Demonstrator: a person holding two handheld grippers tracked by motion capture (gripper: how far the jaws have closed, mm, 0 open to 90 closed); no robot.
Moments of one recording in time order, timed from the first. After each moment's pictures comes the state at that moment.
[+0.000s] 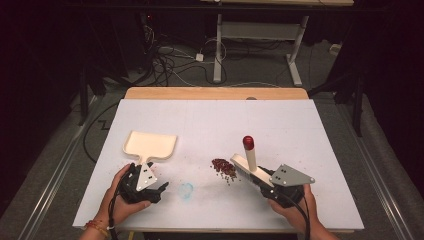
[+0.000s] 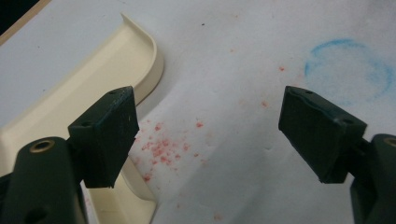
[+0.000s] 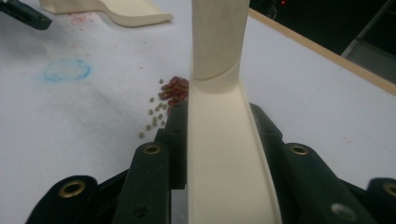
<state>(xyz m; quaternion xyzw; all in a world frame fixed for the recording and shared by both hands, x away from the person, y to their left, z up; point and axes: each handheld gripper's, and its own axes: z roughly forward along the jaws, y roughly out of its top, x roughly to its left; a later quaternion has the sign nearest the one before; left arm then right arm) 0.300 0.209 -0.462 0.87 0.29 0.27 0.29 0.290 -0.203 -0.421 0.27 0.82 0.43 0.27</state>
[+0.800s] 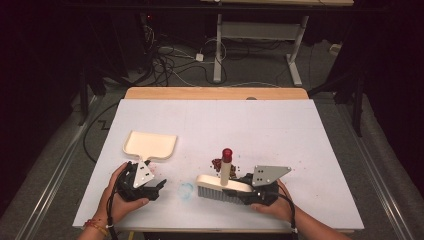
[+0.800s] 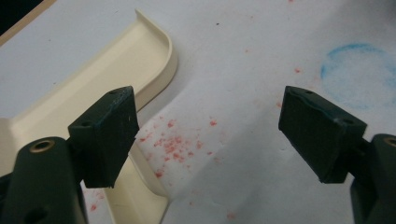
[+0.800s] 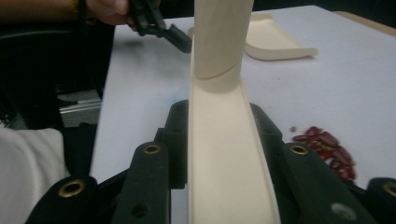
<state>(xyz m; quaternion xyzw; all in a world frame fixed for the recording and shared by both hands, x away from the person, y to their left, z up) 0.304 0.215 -0.461 0.86 0.30 0.27 0.30 0.325 -0.164 -0.454 0.10 0.84 0.53 0.06</state>
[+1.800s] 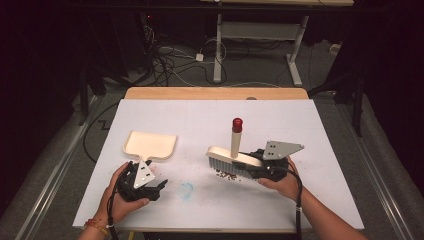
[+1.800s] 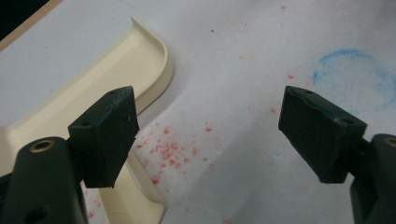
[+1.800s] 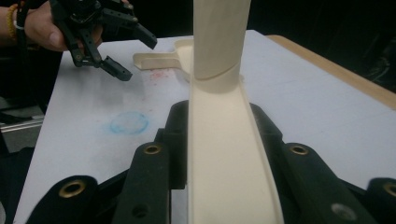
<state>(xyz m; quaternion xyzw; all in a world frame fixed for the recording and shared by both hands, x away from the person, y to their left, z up) 0.303 0.214 -0.459 0.86 0.30 0.27 0.31 0.359 -0.188 -0.415 0.13 0.82 0.54 0.13</state>
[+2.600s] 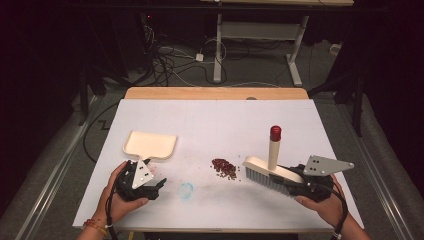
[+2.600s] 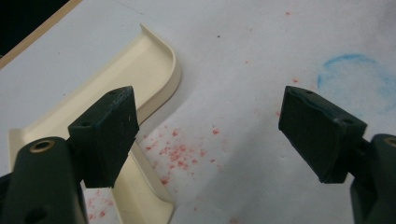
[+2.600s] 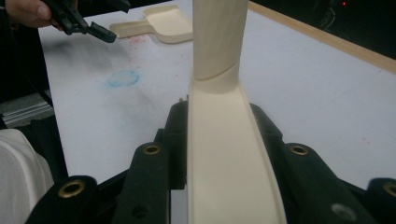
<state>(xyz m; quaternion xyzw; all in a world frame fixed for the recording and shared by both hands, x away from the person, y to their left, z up) 0.302 0.214 -0.455 0.86 0.29 0.28 0.31 0.298 -0.265 -0.394 0.24 0.83 0.48 0.15</state>
